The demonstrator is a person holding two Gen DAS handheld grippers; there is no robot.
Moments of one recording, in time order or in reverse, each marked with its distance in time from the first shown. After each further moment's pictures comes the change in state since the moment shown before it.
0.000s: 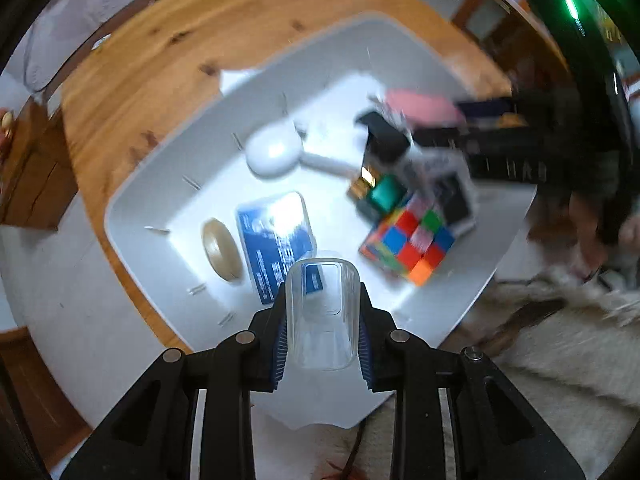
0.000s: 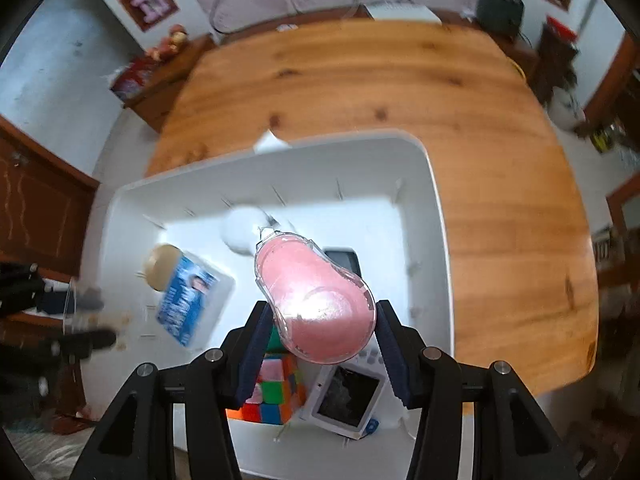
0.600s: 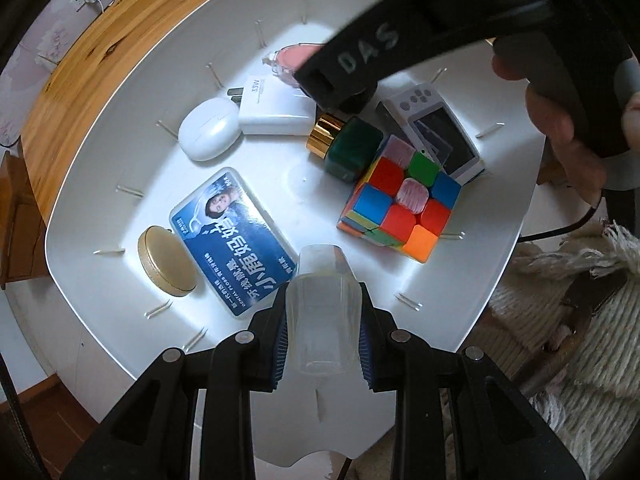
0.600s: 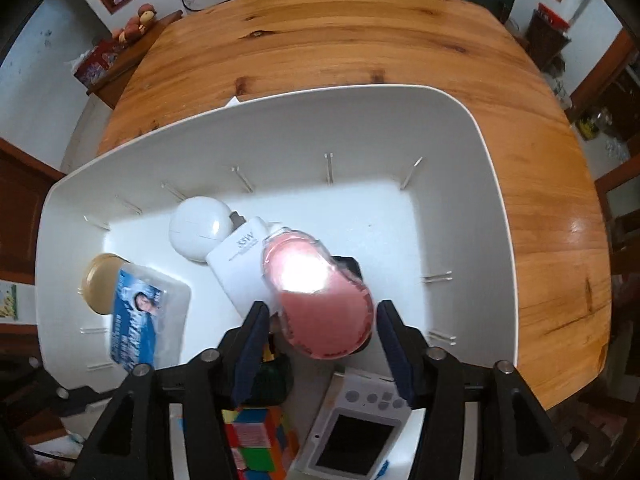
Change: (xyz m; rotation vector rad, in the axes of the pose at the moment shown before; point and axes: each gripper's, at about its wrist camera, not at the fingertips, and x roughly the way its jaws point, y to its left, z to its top) left arm 0.046 -0.042 -0.006 0.174 0.051 0.028; right arm 0.059 0.007 0.017 0.034 0.065 -0.074
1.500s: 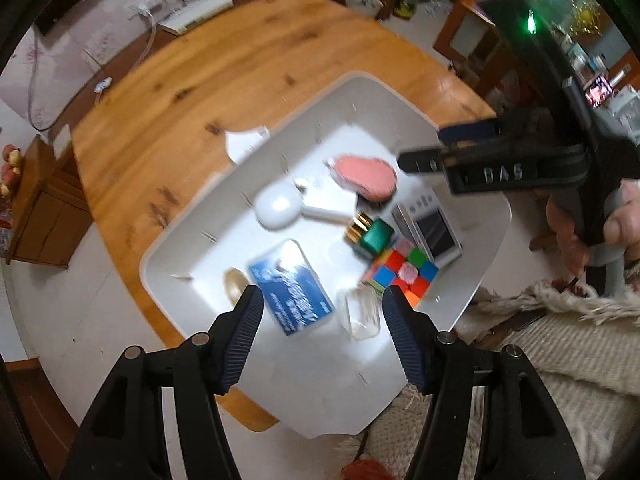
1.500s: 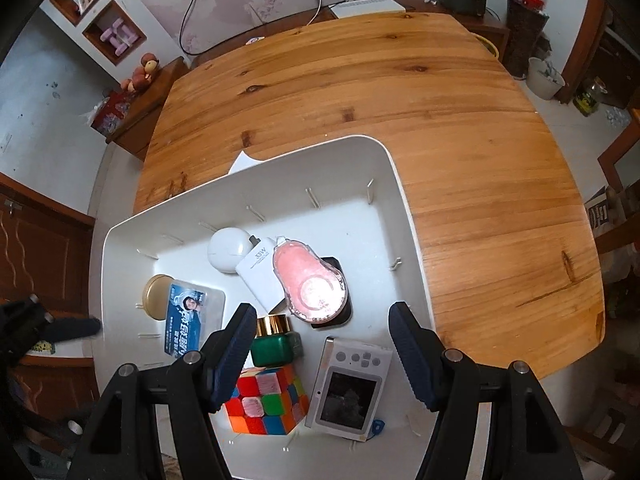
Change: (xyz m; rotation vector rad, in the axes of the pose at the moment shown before) left arm -0.106 0.045 0.007 -0.136 -0.212 0.012; right arm -0.066 -0.032 -0.012 0.096 -0.082 0.111
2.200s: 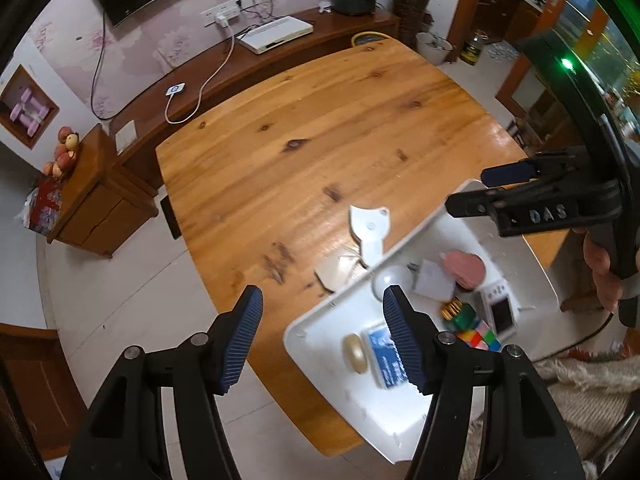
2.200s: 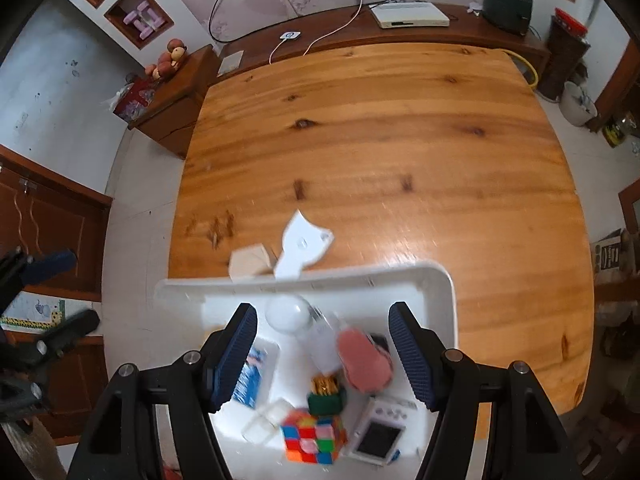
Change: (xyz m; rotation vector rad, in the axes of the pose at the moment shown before) left arm -0.040 0.100 0.058 -0.151 -0.080 0.150; right arm -0.018 0.055 0.103 -0.087 0.068 0.050
